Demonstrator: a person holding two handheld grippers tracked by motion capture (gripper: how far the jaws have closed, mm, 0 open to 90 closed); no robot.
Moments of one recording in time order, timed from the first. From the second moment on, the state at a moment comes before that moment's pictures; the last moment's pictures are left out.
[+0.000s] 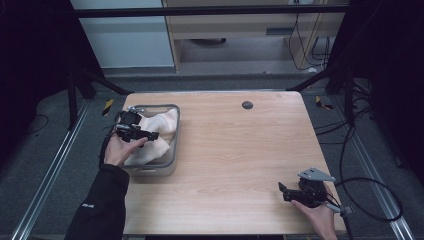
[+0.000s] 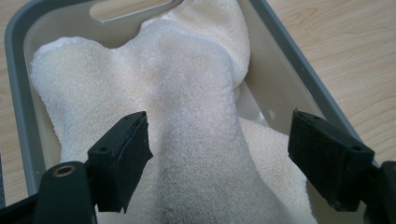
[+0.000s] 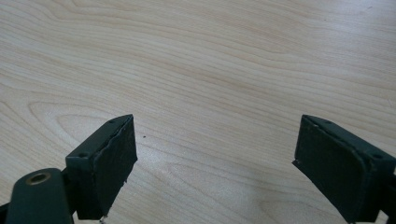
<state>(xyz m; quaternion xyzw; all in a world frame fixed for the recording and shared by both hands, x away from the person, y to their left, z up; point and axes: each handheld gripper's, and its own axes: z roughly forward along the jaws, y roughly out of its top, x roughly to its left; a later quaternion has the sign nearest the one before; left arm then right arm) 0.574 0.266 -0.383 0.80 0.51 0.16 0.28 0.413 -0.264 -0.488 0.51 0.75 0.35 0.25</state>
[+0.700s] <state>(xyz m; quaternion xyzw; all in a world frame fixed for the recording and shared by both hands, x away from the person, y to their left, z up) 0.579 0.266 -0.404 0.81 0.52 0.15 0.23 0.414 -0.262 -0.490 0.51 0.75 0.35 0.24</state>
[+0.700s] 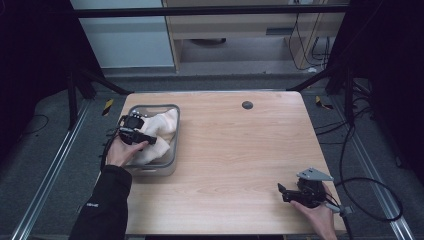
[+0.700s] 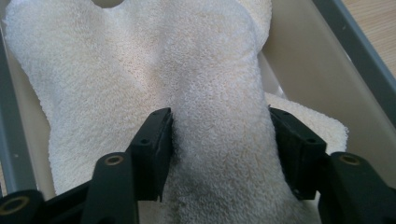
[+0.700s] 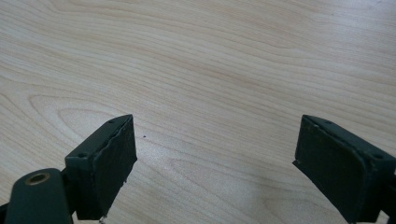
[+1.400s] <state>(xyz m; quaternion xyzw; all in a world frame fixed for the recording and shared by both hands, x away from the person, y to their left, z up) 0.580 0.269 -0.402 0.80 0.54 0.14 0.22 0.414 -0.263 -0.489 0.51 0.75 0.35 0.24</state>
